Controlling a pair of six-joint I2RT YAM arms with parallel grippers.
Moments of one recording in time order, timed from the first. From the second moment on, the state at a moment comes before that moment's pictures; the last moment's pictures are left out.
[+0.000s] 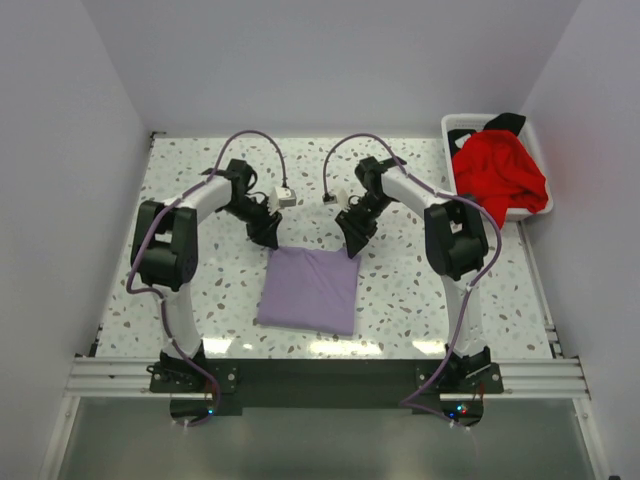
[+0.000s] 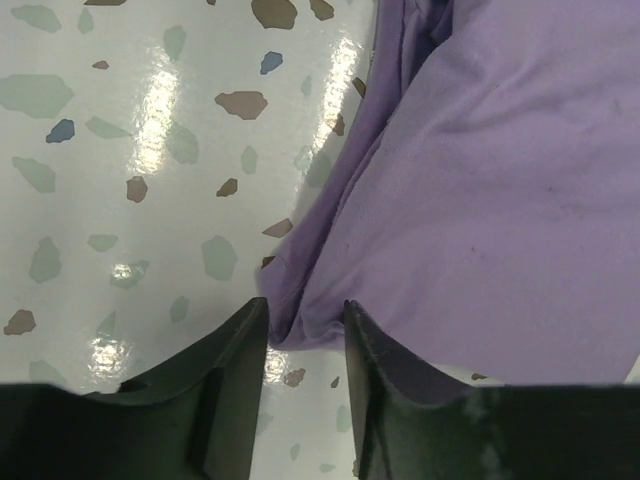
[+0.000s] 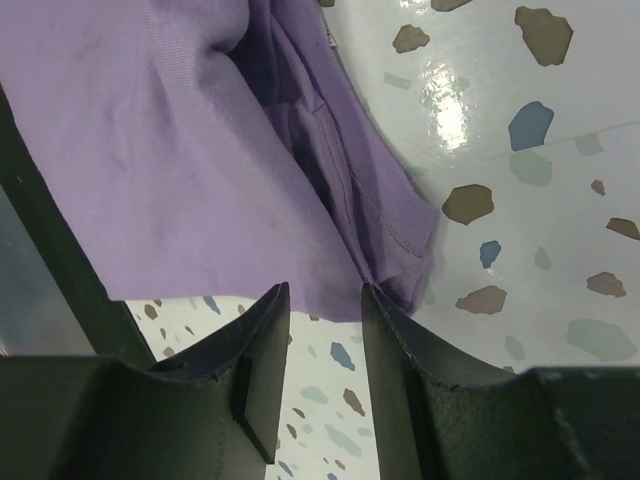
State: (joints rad) left arm -0.20 2.00 1.42 -0.88 0.75 0.93; right arm 0.42 2.21 1.77 -1.17 -0.65 -0.63
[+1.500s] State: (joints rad) left arm -0.19 1.88 1.42 -0.94 0.73 0.98; right arm 0.42 2.14 1.77 -1.21 -0.62 -0.67
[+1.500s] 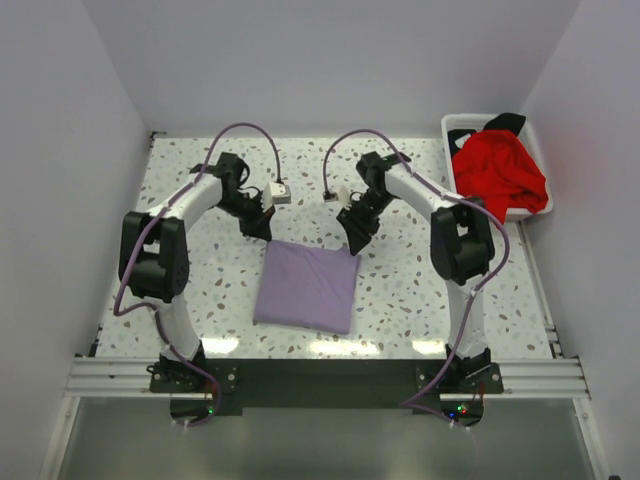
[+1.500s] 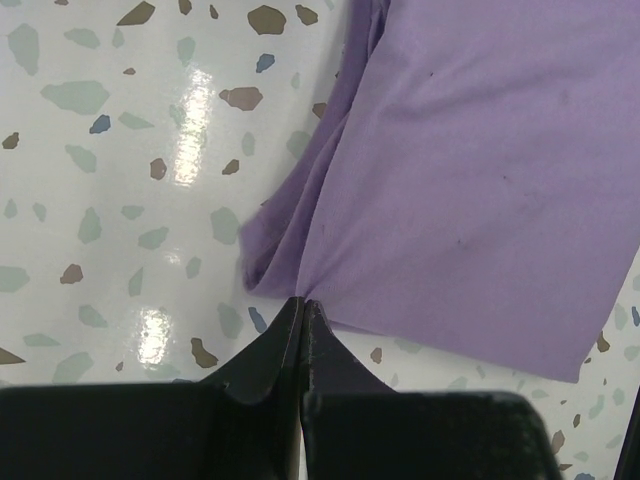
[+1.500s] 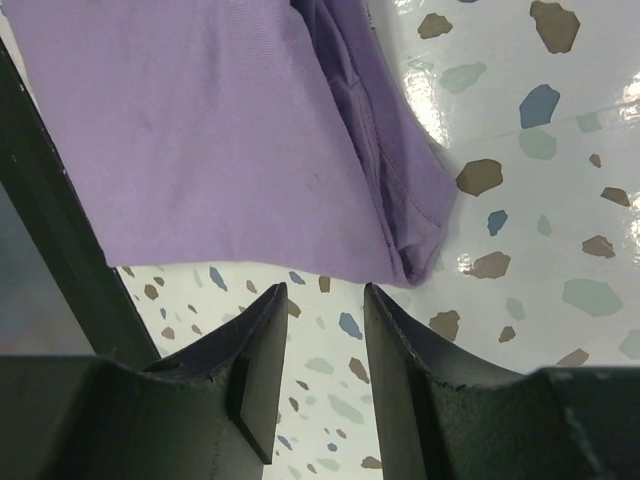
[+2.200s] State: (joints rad) left arm -0.19 1.90 1.41 -0.94 0.72 0.98; right arm 0.45 2.22 1.77 -1.16 -0.59 -0.66
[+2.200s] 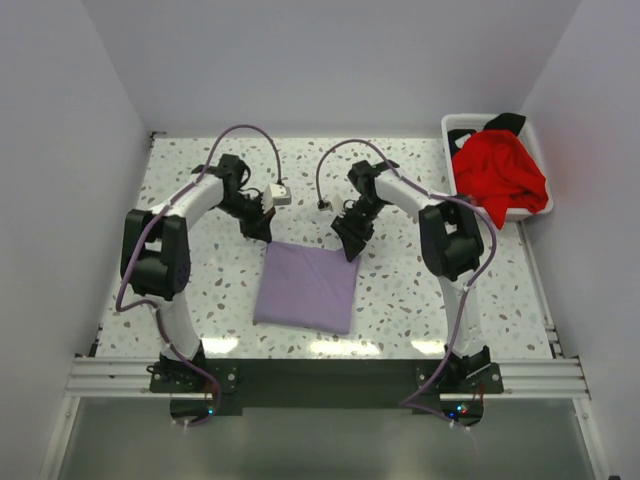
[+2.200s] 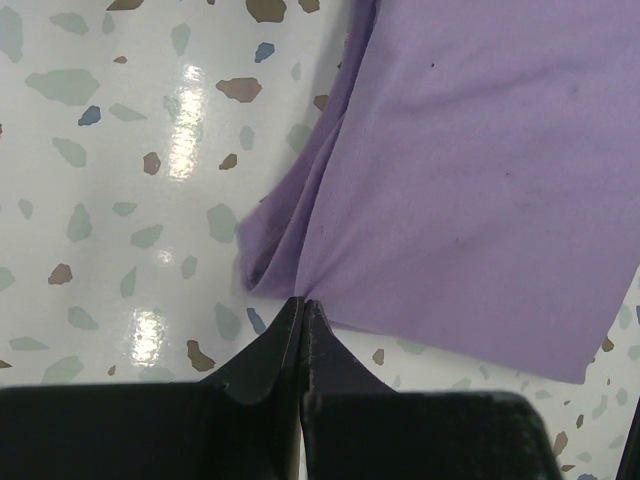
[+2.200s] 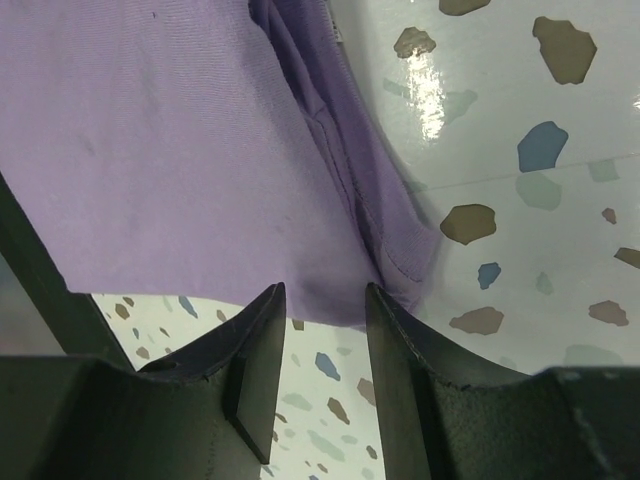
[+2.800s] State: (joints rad) left arm -0.19 1.90 1.41 -0.94 0.72 0.98; right arm 0.45 2.22 1.76 -1.14 -0.54 -0.66
